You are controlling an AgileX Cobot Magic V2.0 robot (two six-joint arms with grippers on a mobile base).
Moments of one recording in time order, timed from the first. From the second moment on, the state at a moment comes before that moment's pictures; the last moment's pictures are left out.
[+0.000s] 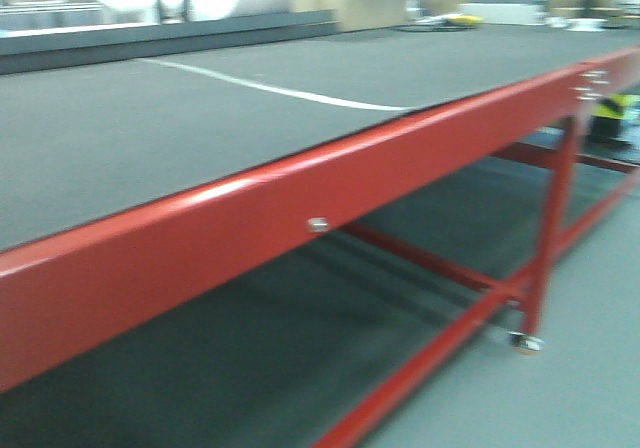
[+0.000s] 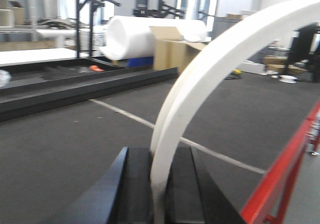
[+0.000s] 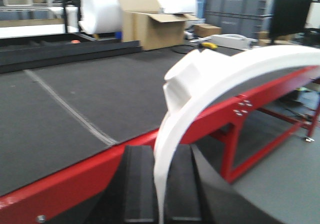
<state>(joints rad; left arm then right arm) -0.04 0.49 -0.86 -0.02 0.40 -0.03 0.18 0.51 -0.79 -0.15 0.41 0.14</state>
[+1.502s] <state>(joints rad) -0.04 0.49 -0.86 -0.02 0.40 -0.03 0.18 0.51 -0.79 -0.15 0.41 0.14</state>
